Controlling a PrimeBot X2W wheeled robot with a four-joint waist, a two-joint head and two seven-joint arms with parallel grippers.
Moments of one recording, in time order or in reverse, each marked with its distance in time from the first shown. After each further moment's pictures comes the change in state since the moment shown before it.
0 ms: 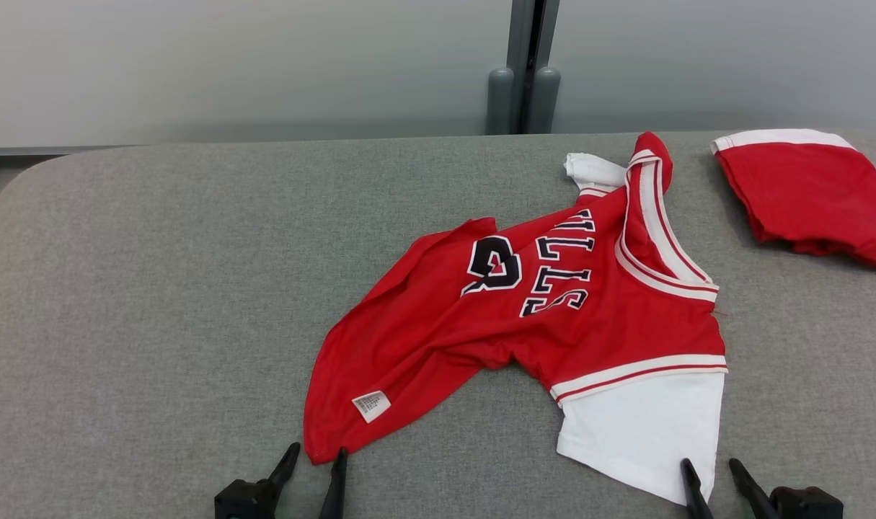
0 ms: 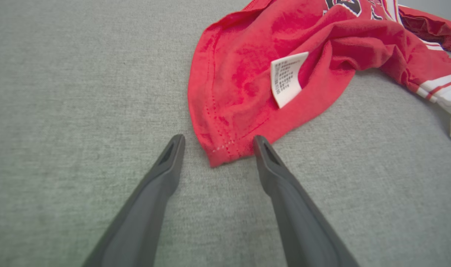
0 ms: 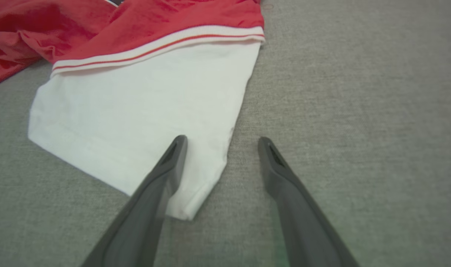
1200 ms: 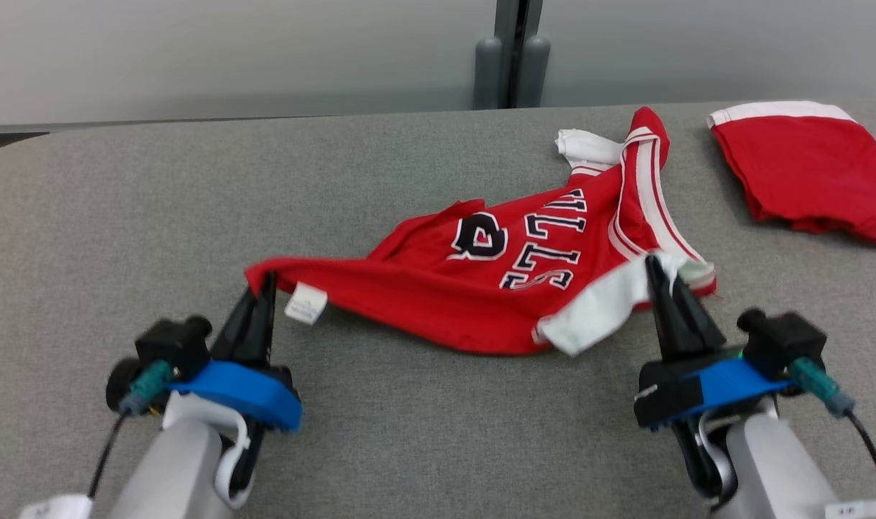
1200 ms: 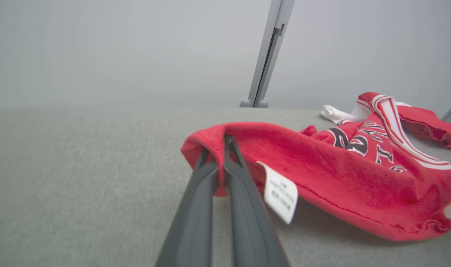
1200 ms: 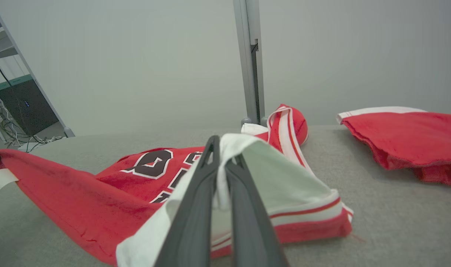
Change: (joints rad) left arm -0.265 0.063 0.012 -0.023 -0.111 0.000 -0.001; right arm -0.290 0.000 0.157 -0.089 0.094 -0.001 -0.071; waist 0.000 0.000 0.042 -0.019
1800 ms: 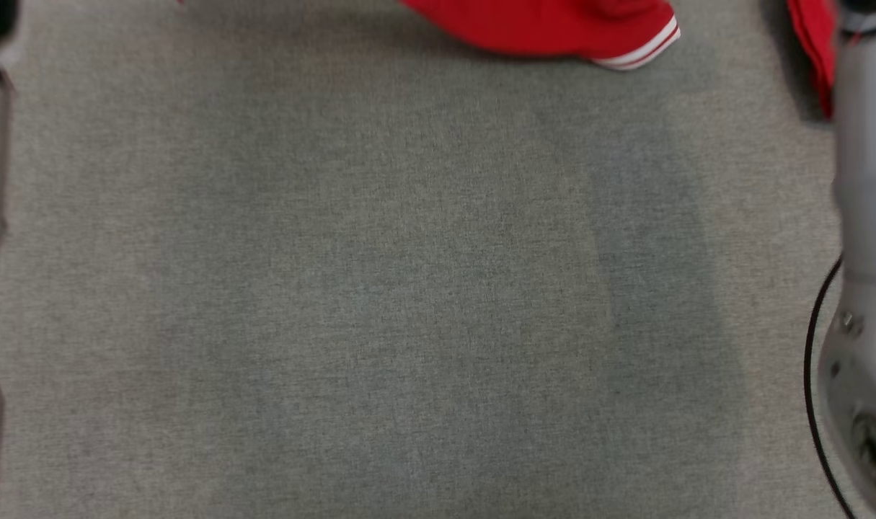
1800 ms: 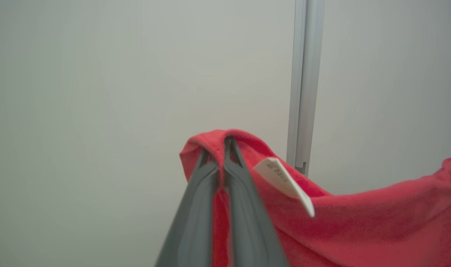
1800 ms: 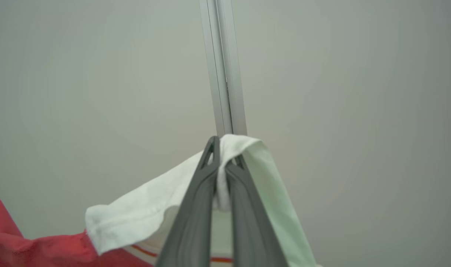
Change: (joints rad) left arm -0.932 0.207 -0.049 0.029 -0.099 -0.001 0.117; right arm -1.034 -0.034 -0.088 0.178 0.030 0.001 0.070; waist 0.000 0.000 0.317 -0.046
